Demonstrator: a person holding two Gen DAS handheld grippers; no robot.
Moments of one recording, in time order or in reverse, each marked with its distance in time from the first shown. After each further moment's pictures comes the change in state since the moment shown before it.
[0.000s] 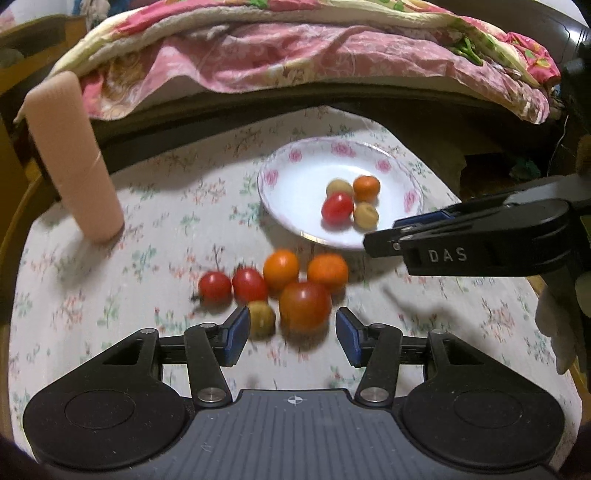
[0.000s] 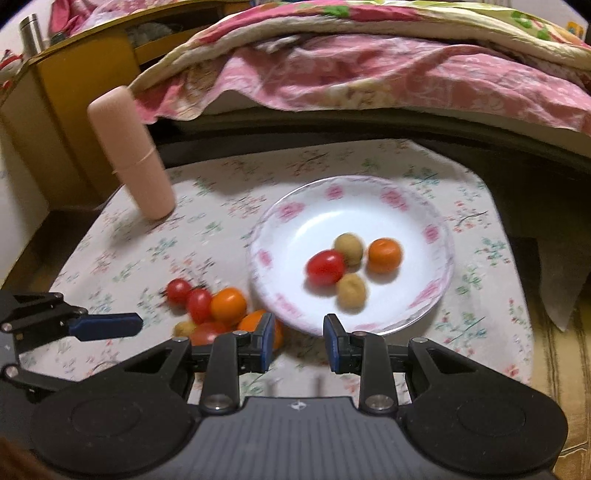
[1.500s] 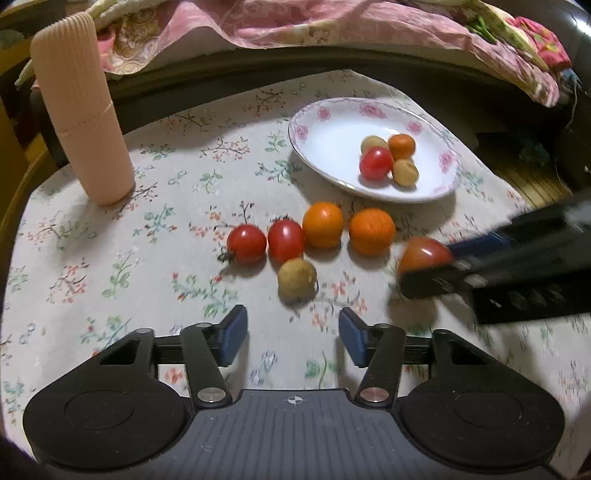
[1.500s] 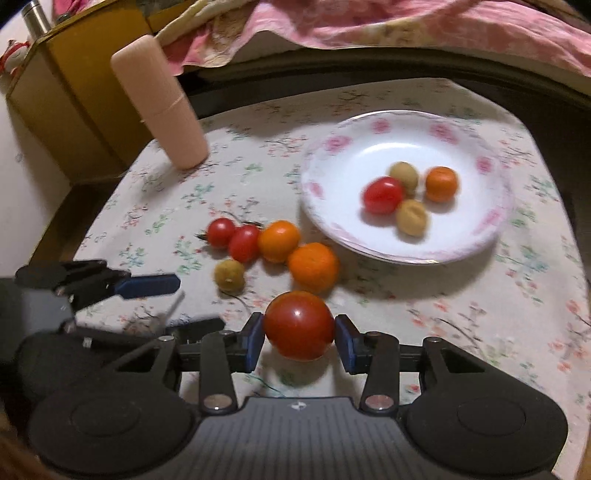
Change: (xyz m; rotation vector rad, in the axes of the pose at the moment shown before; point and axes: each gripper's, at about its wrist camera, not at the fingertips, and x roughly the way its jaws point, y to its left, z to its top) left arm 0.032 0.030 -0.017 -0.008 0.040 0.007; right arm 0.014 0.018 -0.028 0.047 0.123 0.079
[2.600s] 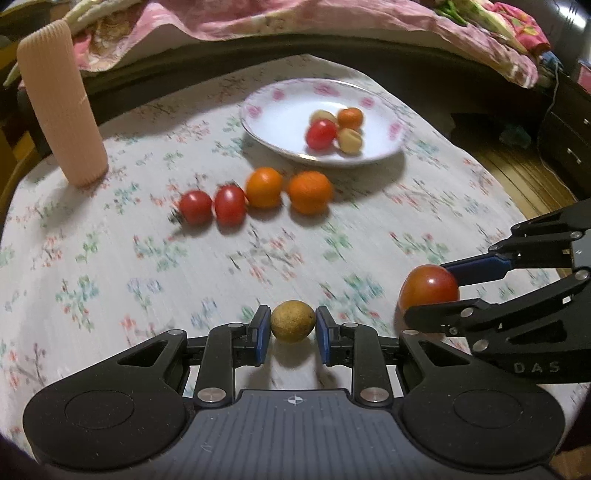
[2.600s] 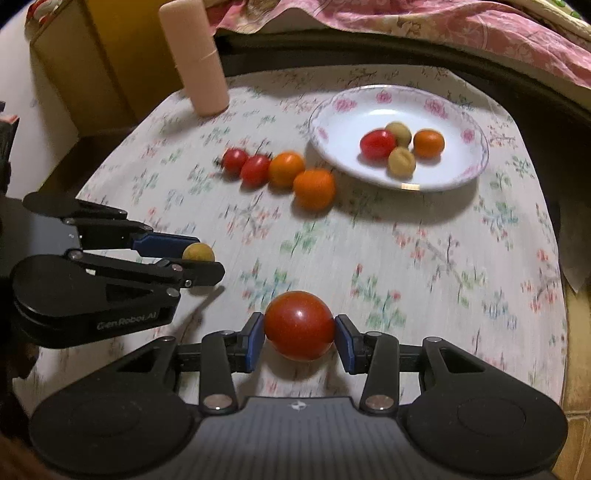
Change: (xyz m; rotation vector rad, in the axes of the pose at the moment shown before) left arm -0.026 -0.035 -0.030 0.044 0.035 -0.039; right arm -0.030 0.008 -0.061 -0.133 0.042 -0.038
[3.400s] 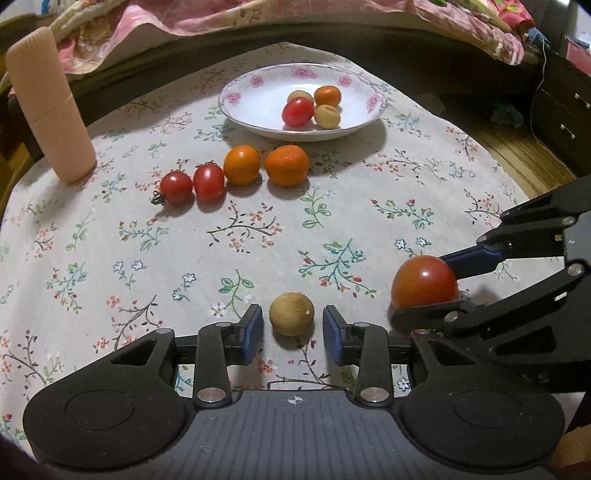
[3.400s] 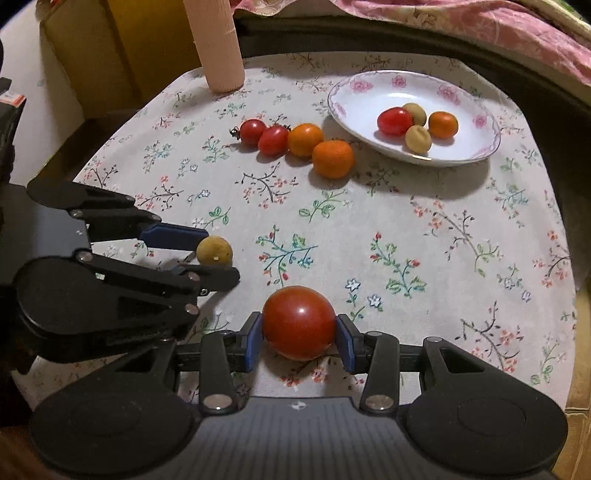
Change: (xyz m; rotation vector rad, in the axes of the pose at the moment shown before) left arm 0.002 -0.014 -0.015 0.069 0.004 0.013; right arm 0.006 0.012 -0.016 -0.039 0.018 -0.003
